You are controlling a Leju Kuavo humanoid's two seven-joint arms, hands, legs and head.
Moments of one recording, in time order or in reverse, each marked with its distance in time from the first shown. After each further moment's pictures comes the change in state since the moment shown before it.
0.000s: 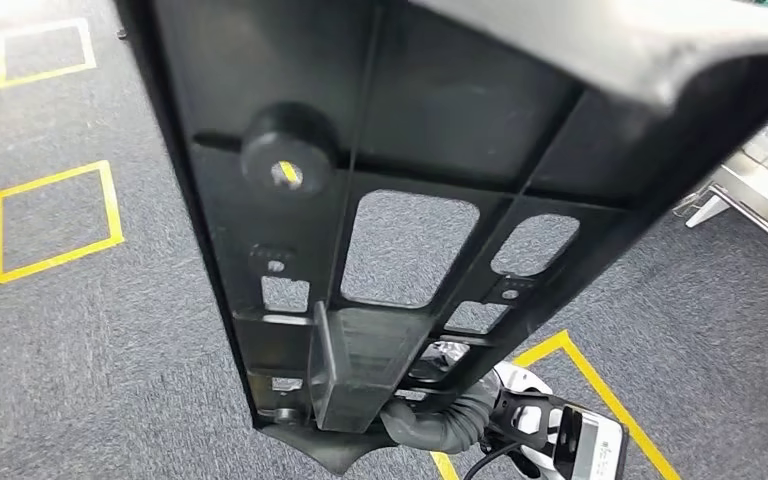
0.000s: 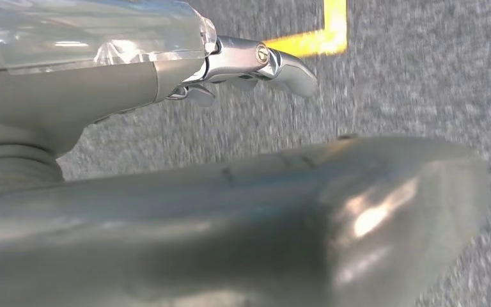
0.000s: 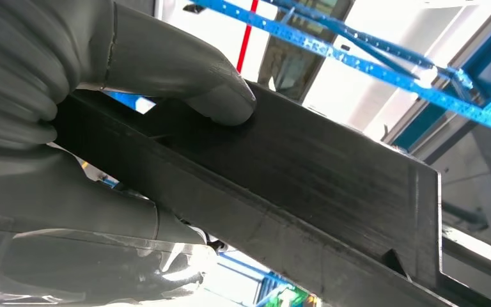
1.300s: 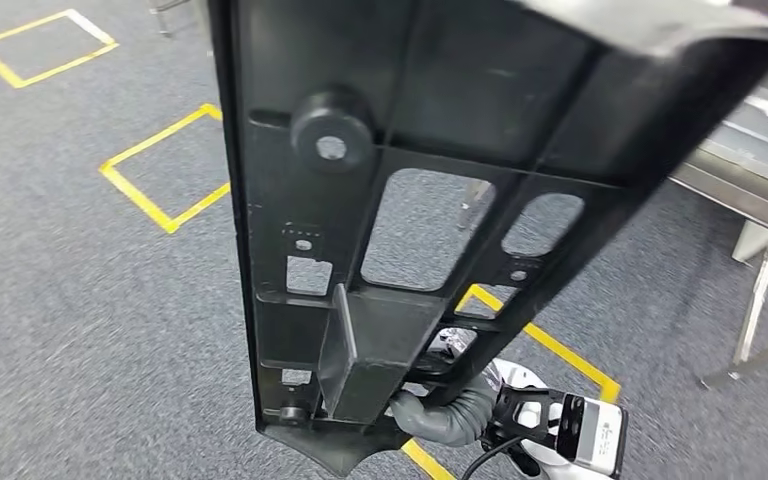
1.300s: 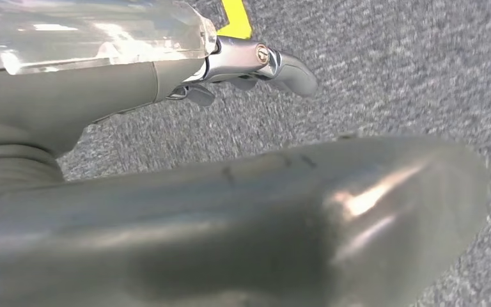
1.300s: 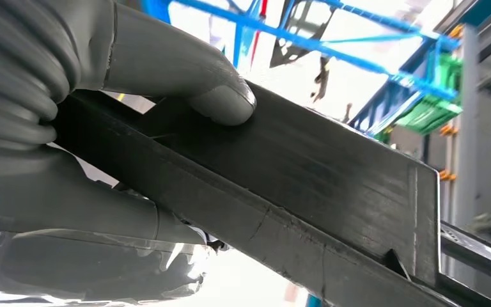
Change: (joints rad) left arm 0.011 0.017 0.115 -0.026 0.015 -0.029 -0.028; right arm -0.006 0.001 0.001 0.052 -0.048 0.013 -0.024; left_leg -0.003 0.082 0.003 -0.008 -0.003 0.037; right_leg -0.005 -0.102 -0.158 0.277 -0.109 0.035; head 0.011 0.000
